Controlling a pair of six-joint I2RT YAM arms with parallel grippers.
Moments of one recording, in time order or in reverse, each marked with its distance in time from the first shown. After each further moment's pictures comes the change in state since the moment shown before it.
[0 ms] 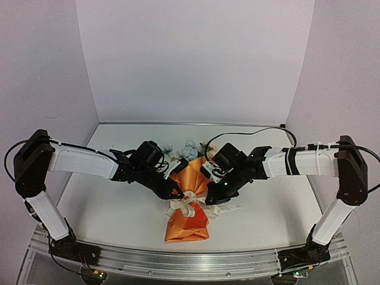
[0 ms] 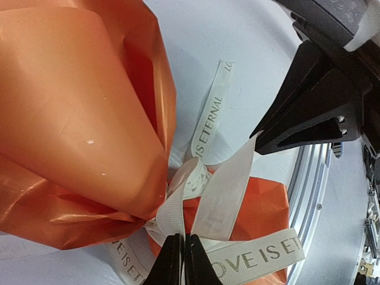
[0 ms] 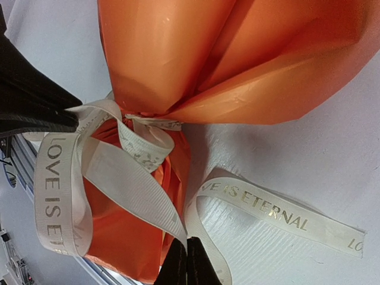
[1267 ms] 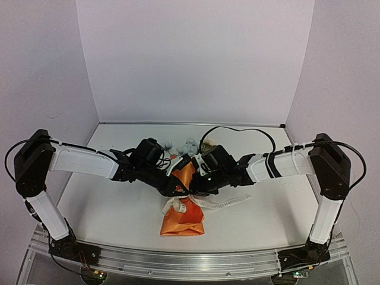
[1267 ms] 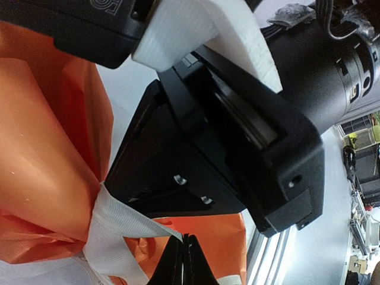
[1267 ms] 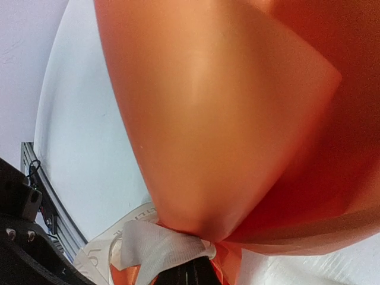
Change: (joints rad) left arm 0.000 0.003 0.001 0.104 0.086 -0.029; right arm 0.000 0.170 0.025 0.414 0.020 0.258
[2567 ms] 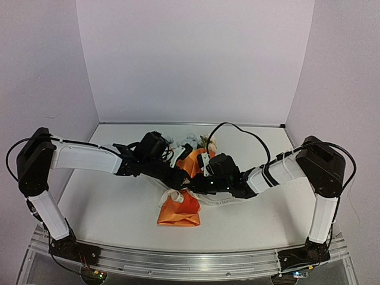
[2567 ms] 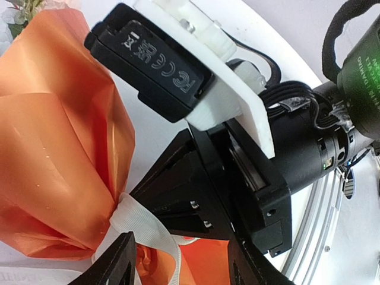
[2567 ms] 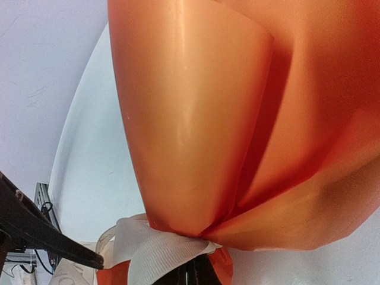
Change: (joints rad) left arm -0.011 0.025 0.100 -0.038 -0.222 0.004; right arm -0.023 0.057 -0.194 0.523 0.094 0.044
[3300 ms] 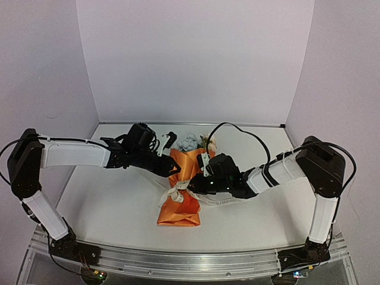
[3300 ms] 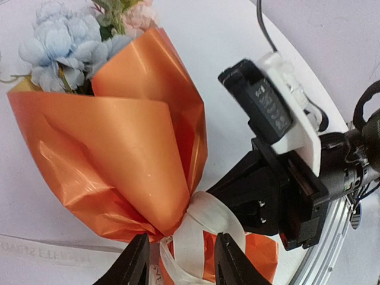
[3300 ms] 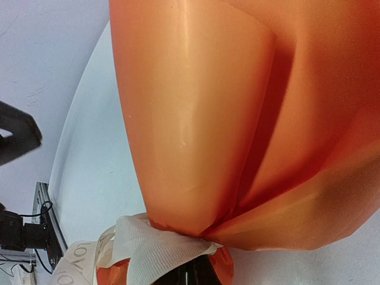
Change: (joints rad) left arm 0.101 -0.080 -0.023 -0.045 -0.069 -0.053; right arm -0.001 0.000 0.000 0.000 0.000 -0.003
